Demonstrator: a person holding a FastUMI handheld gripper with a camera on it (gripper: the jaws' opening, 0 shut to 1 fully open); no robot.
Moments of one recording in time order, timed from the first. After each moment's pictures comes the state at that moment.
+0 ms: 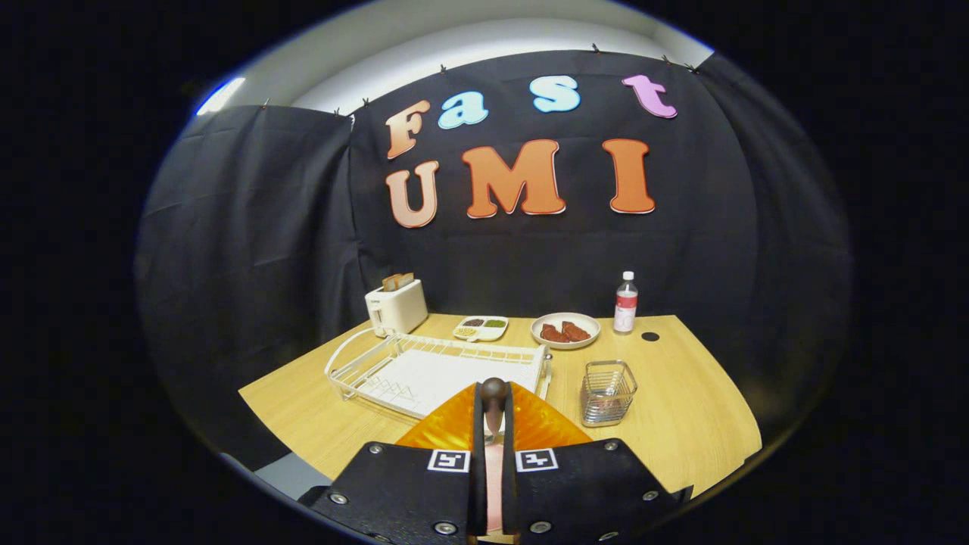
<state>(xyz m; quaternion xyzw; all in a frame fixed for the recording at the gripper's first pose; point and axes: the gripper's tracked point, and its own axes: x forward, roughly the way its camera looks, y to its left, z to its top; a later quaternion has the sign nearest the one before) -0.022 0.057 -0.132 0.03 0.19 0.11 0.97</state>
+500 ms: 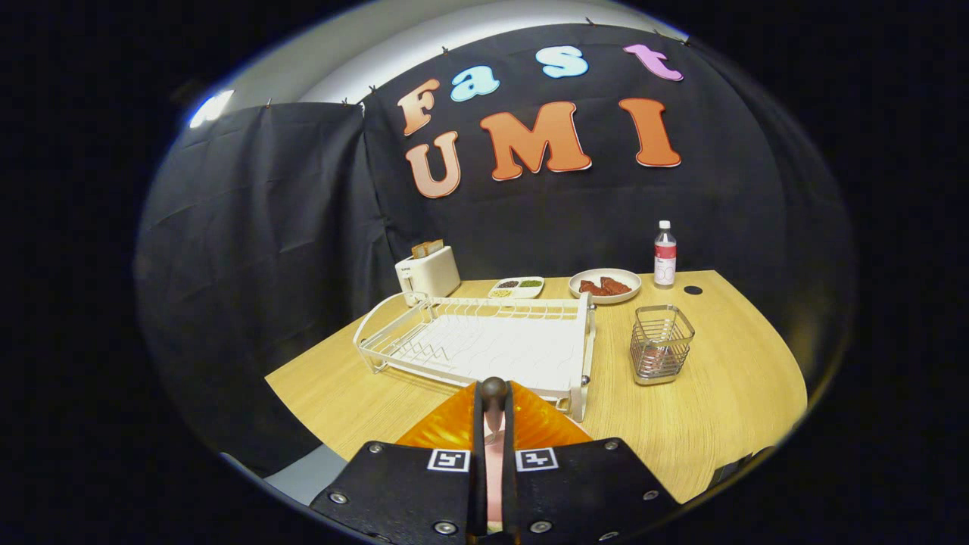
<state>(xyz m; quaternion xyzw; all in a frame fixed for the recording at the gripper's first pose) -0.042 0.087 -0.190 0.07 0.24 0.16 0.96</state>
